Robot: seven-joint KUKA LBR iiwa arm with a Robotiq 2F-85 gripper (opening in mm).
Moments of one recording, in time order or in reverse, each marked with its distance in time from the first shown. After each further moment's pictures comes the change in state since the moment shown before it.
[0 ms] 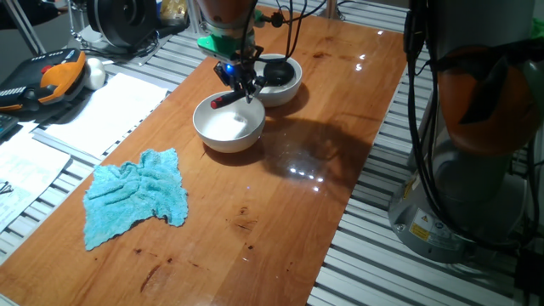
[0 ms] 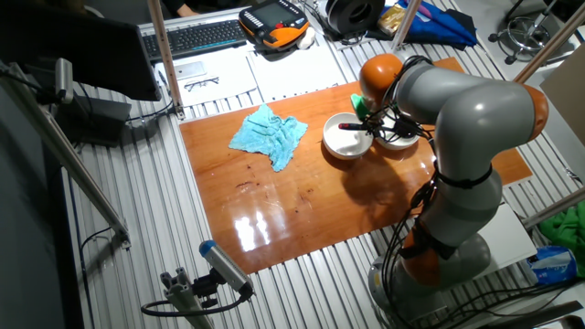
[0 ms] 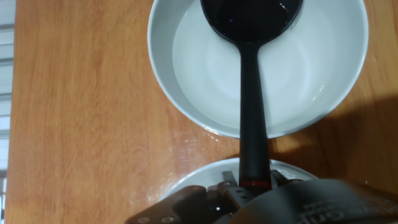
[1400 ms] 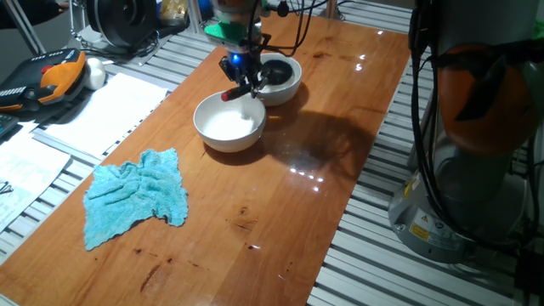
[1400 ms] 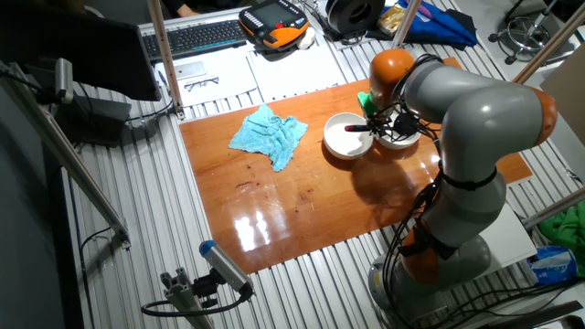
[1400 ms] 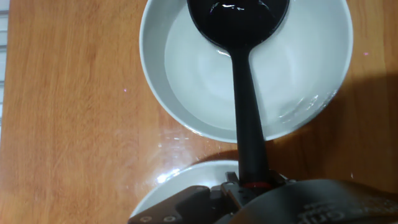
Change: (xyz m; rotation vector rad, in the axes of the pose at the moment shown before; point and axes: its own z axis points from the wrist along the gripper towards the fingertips) arm -0.009 -0.012 -0.019 0.035 0.073 -0.048
